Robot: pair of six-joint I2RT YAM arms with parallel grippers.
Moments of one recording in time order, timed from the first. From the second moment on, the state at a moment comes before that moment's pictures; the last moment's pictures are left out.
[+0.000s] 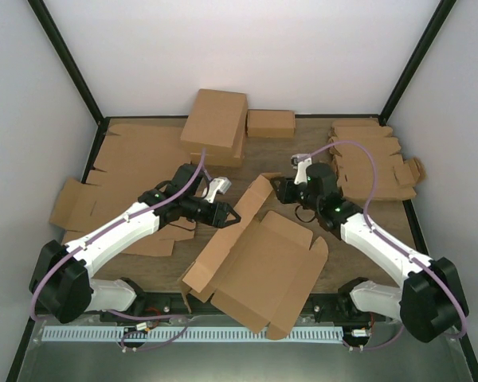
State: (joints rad) left arm -0.65 1.31 0.93 -0.48 0.59 -0.39; right arm 0.48 1.15 0.71 -0.02 -0.16 0.44
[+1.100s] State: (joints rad) left arm -0.65 1.31 0.93 -0.50 0.61 -0.39; right arm 0.48 1.27 0.74 -0.15 -0.45 0.36
